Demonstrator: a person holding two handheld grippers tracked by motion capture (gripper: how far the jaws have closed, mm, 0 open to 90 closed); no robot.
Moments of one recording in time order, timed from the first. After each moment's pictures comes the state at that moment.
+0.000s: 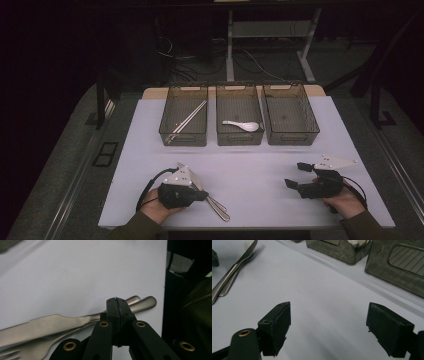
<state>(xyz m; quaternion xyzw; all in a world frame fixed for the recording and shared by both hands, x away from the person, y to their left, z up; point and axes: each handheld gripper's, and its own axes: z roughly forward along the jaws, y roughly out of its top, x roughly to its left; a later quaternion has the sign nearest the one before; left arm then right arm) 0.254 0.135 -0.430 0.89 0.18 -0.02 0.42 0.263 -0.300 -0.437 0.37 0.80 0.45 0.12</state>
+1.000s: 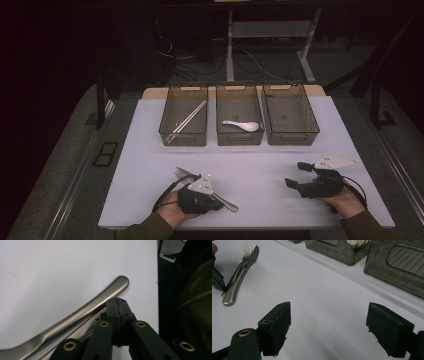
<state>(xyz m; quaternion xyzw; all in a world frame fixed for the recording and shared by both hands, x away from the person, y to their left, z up) 0.254 0.091 -0.448 0.91 0.12 -0.04 0.39 0.264 -0.300 -0.437 0.37 0.80 0.46 0.12</state>
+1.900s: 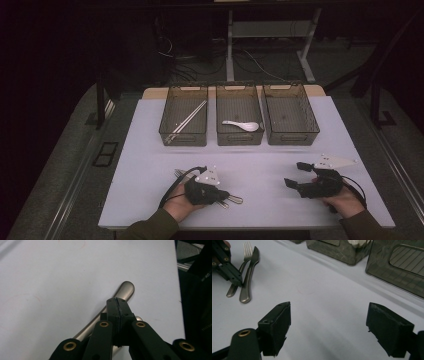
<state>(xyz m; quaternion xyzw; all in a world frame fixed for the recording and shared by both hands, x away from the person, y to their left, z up) 0.273 0.073 -0.448 0.91 0.14 -0.01 0.40 0.265 -0.299 -0.438 0.37 0.80 0.46 0.12</state>
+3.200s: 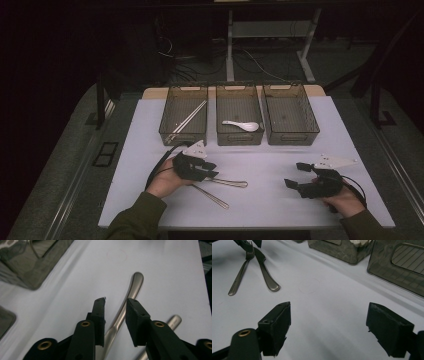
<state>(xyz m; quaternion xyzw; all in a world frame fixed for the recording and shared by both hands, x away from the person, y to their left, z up) 0.326 0.110 -0.413 0.91 0.14 0.02 0.39 0.265 -0.300 -0.438 0.36 0.80 0.46 0.11</state>
